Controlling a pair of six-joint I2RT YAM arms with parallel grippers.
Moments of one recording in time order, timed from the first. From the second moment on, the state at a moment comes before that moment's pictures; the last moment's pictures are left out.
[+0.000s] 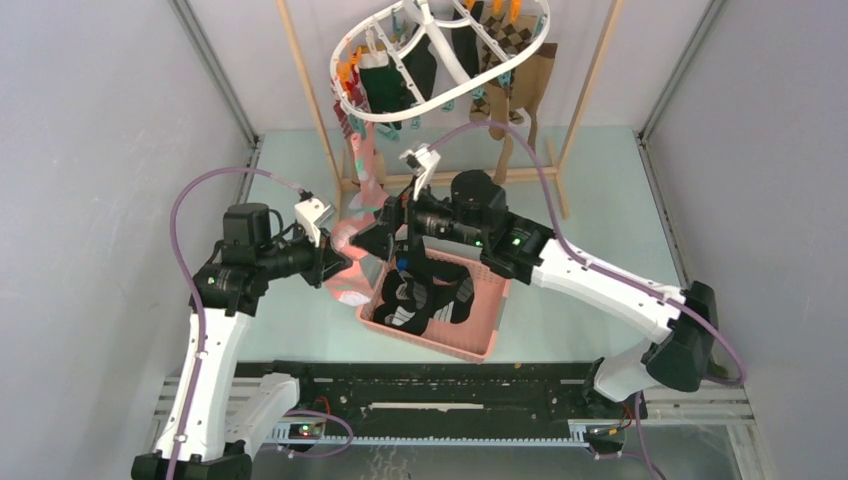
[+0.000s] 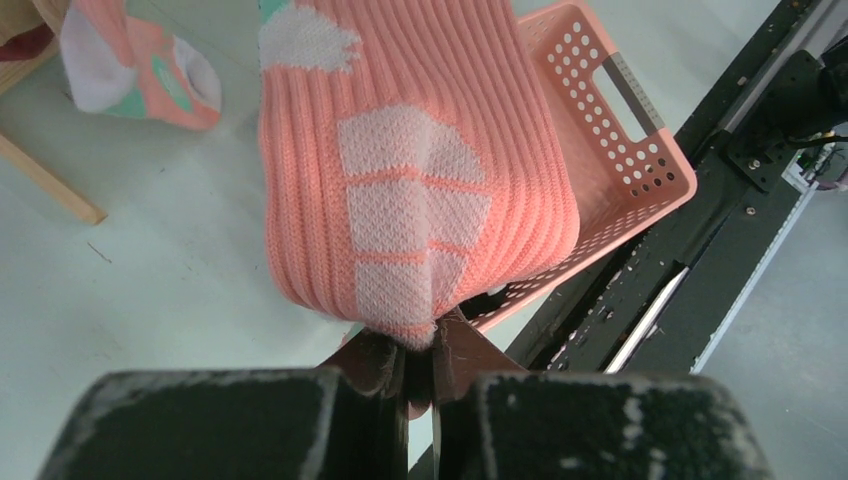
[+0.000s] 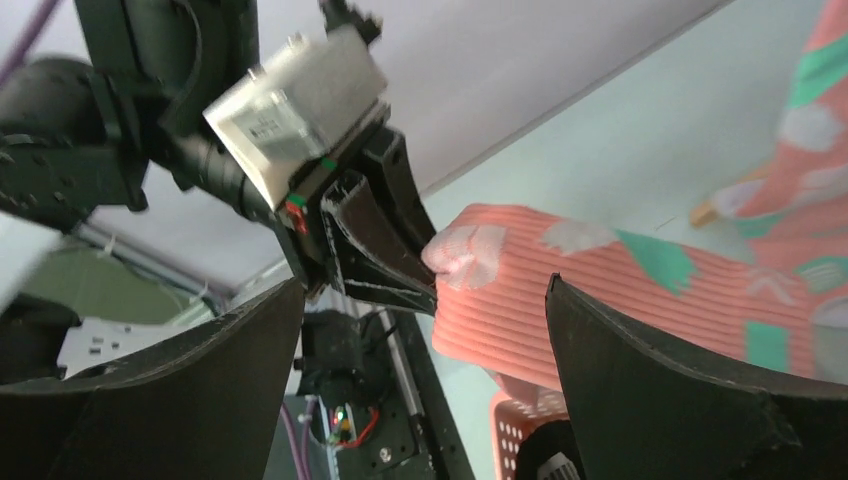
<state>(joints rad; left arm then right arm) -0.09 0.83 1.05 -0.90 0.70 0.29 0.98 1.46 1.39 0.01 -0.24 0.44</state>
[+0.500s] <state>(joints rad) -0.10 0.82 1.13 -0.93 0.75 0.24 1.05 1.57 1.28 0.16 -0.42 0.46</state>
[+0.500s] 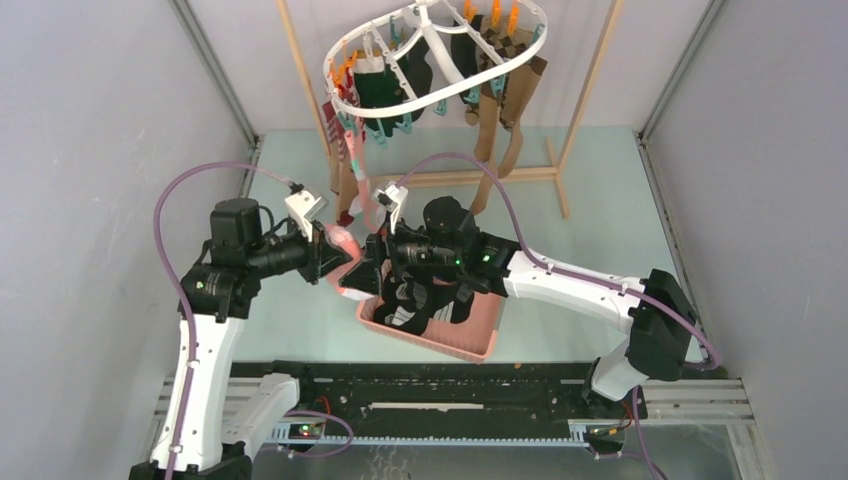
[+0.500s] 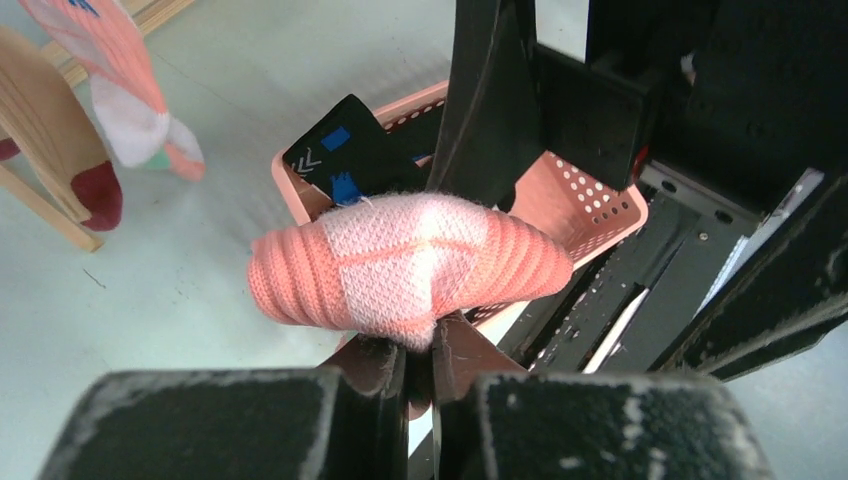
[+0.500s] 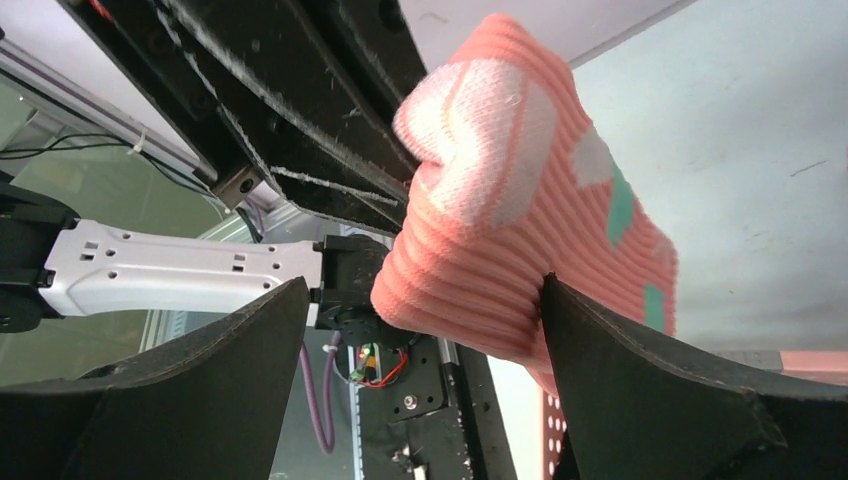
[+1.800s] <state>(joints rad) 0.10 0.88 1.22 -0.86 0.72 0.01 0.87 1.38 0.87 -0.10 -0.01 0.61</state>
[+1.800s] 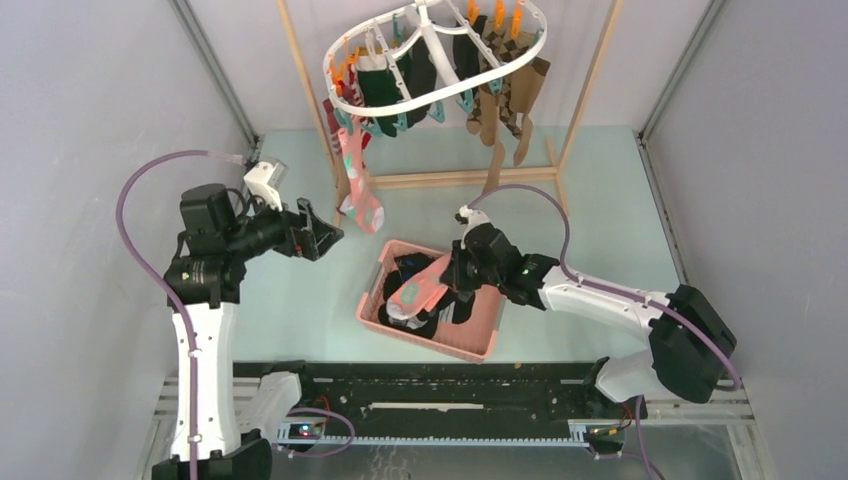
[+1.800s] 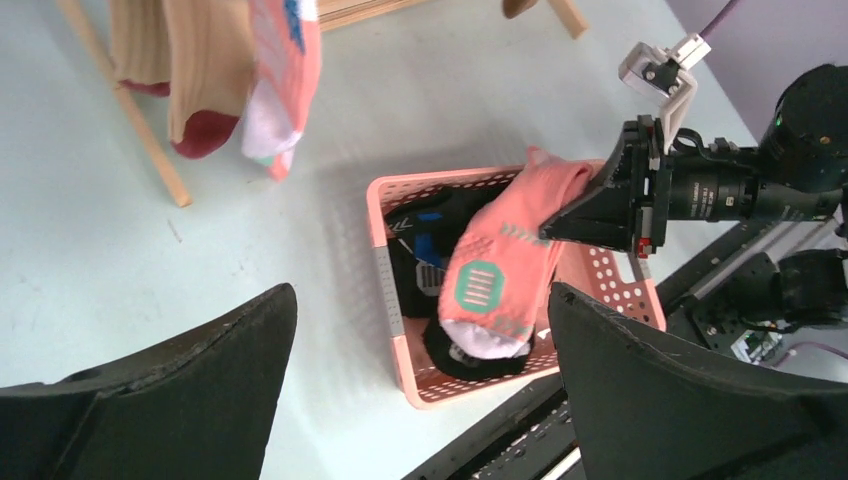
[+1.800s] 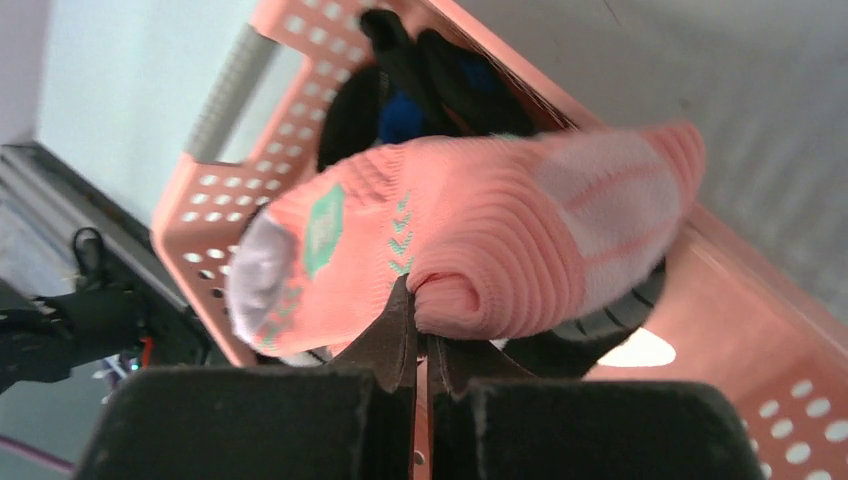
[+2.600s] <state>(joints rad) 0.12 0.87 1.19 -0.89 0.65 0.11 0.70 1.56 1.05 -0.46 0.30 0.41</state>
